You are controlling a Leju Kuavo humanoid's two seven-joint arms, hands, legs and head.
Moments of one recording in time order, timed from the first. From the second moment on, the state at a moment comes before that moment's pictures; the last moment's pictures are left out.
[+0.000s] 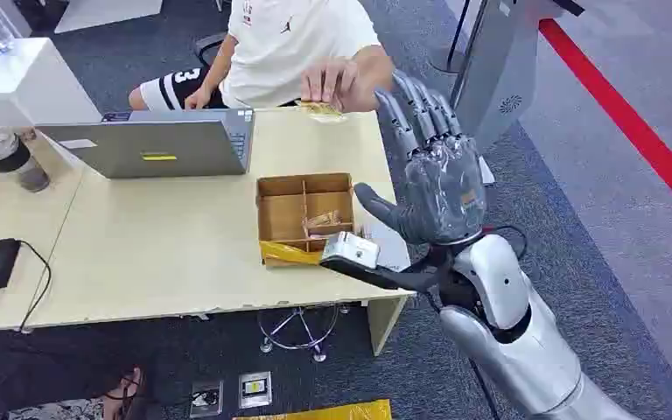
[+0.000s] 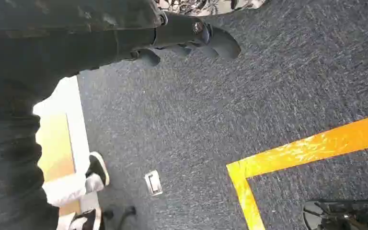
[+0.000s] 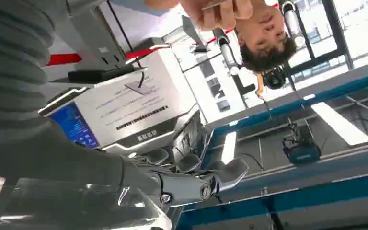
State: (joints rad) left arm -0.12 0.22 -0.83 -0.24 0.47 0.11 0.24; right arm -0.55 -0.23 0.68 -1.72 1.11 -0.26 0.15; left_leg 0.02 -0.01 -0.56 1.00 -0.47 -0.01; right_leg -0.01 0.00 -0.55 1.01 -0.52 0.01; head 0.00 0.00
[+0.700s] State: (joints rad) left arm -0.12 0.23 -0.85 -0.24 0.44 0.10 0.23; right arm -0.56 -0.23 0.73 -1.60 1.17 -0.21 0.21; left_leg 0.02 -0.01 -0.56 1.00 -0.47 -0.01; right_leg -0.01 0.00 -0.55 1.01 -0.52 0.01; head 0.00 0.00
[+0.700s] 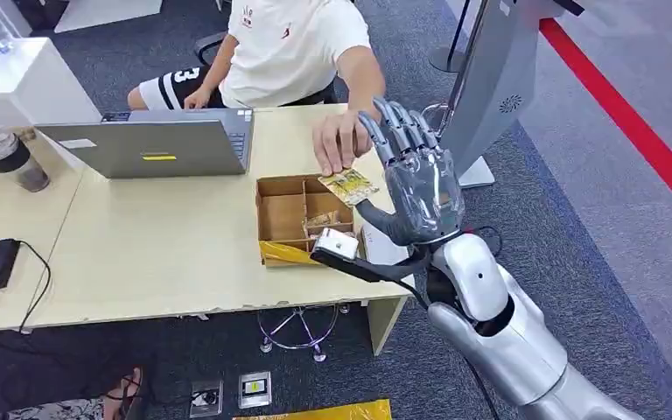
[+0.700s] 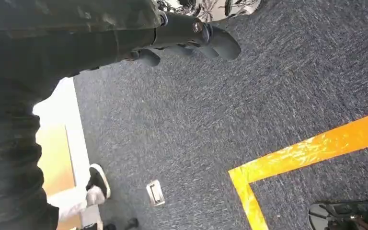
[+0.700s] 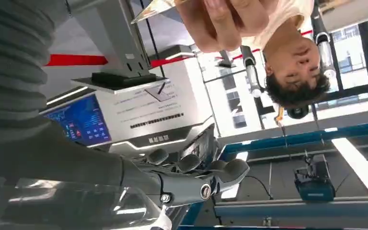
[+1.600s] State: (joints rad) left arm -0.12 0.23 -0.86 -0.24 0.50 0.11 0.27; right arm -0.58 -0.11 0.78 -1.46 1.17 -0.22 0.14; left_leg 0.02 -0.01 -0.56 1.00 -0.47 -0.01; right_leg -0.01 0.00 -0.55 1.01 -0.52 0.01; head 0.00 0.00
